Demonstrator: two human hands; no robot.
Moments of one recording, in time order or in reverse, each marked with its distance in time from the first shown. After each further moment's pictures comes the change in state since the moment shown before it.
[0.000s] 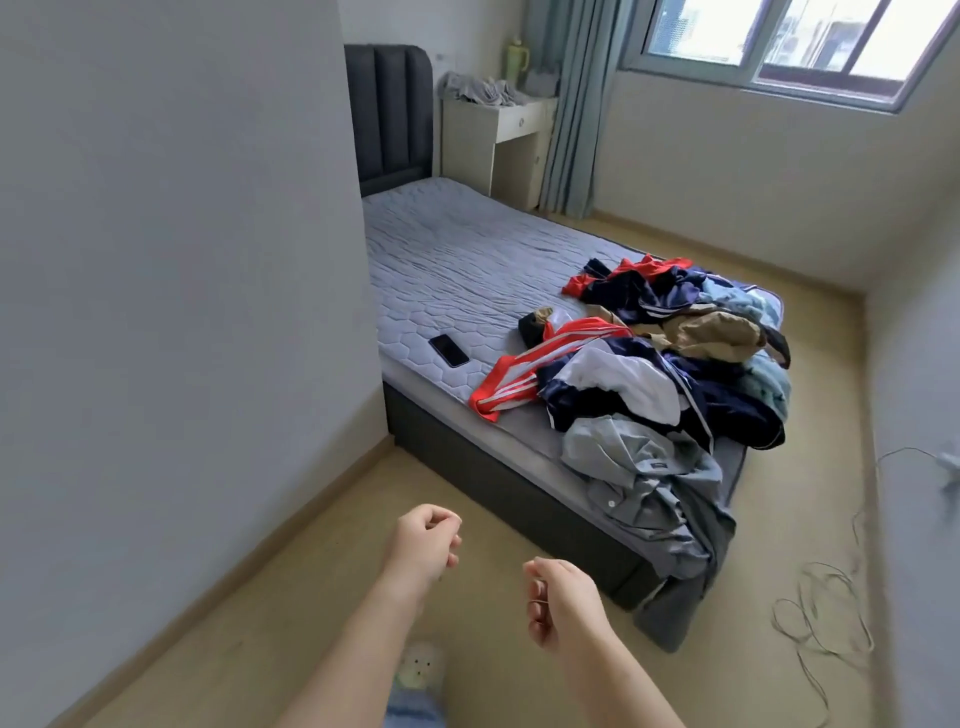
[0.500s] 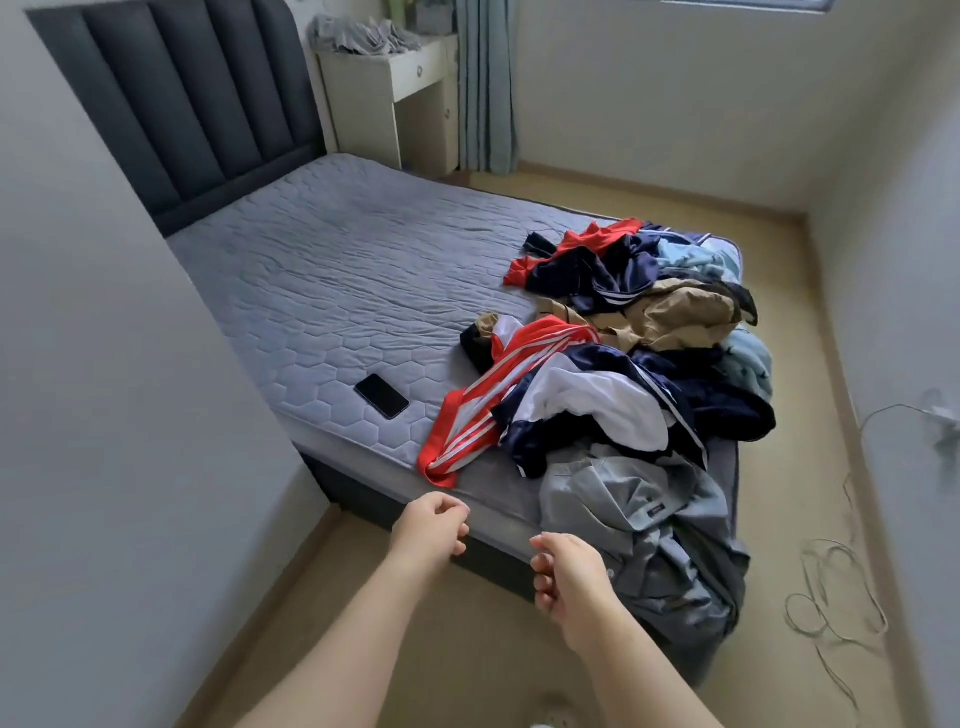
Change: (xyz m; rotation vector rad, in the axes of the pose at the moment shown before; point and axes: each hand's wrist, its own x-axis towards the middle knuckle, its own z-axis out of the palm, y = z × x) left_hand 0.254 0.162 0.083 0.259 -0.186 0.015; right_hand 0.186 -0.203 0.034 0.206 0.124 0.038
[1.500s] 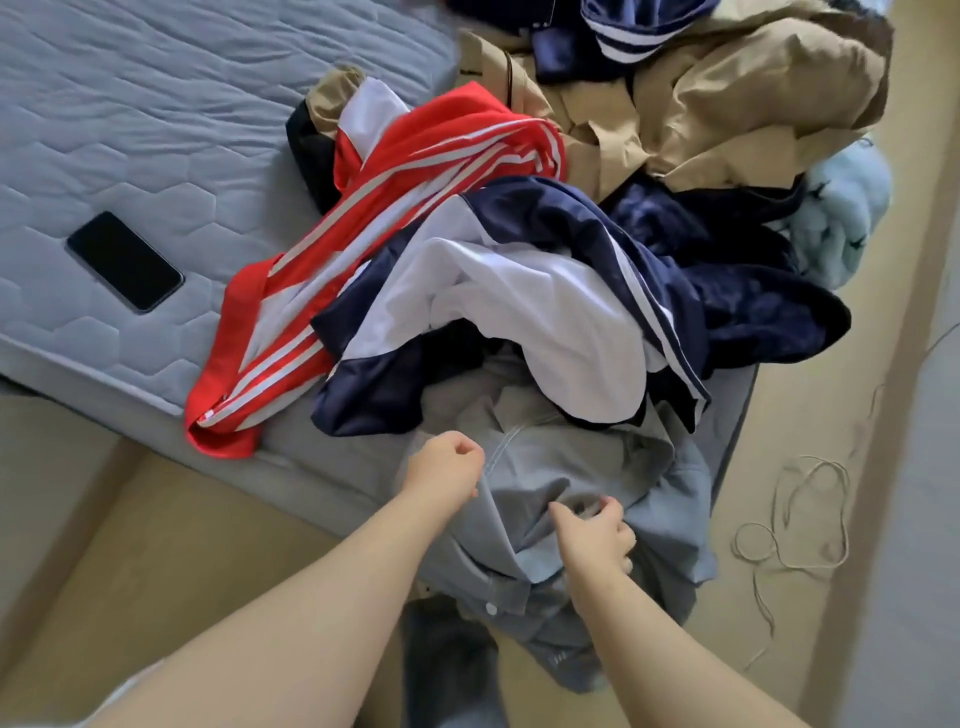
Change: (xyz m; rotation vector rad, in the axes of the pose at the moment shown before) left_hand 0.341 0.036 0.327 0.201 -0.192 -0.363; right_hand 0.417 -0.091 -0.162 -0.611 0.451 0.296
